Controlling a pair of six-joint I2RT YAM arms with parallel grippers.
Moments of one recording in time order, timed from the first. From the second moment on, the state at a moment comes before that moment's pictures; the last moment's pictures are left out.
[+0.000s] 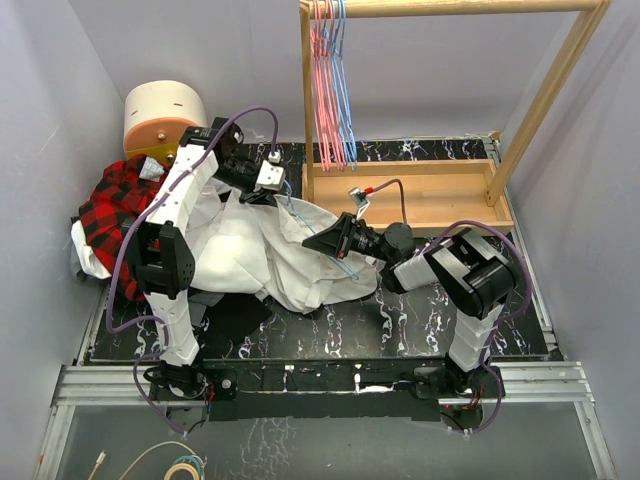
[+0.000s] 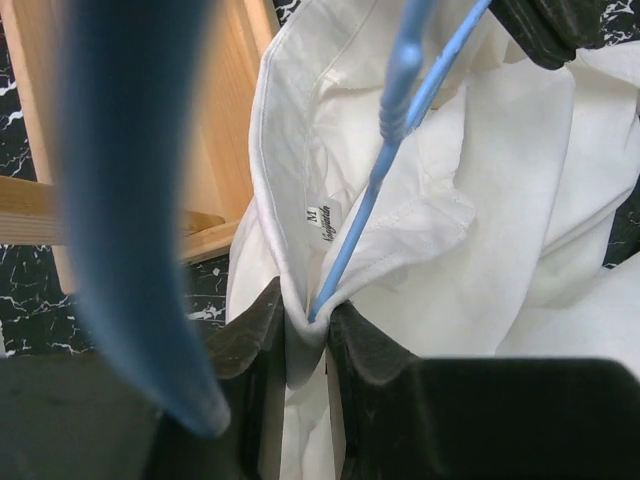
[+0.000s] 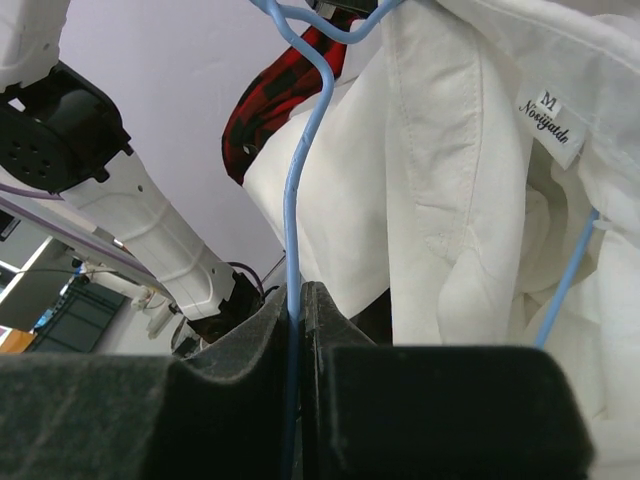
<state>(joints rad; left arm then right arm) -0.23 1.98 1.95 -1.37 0.92 1.65 0.56 1.84 0.65 1.49 -0.73 1.08</state>
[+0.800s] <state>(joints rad) -0.29 1.84 1.89 -1.26 0.96 1.44 0.55 1.76 0.65 1.49 -0.75 1.11</state>
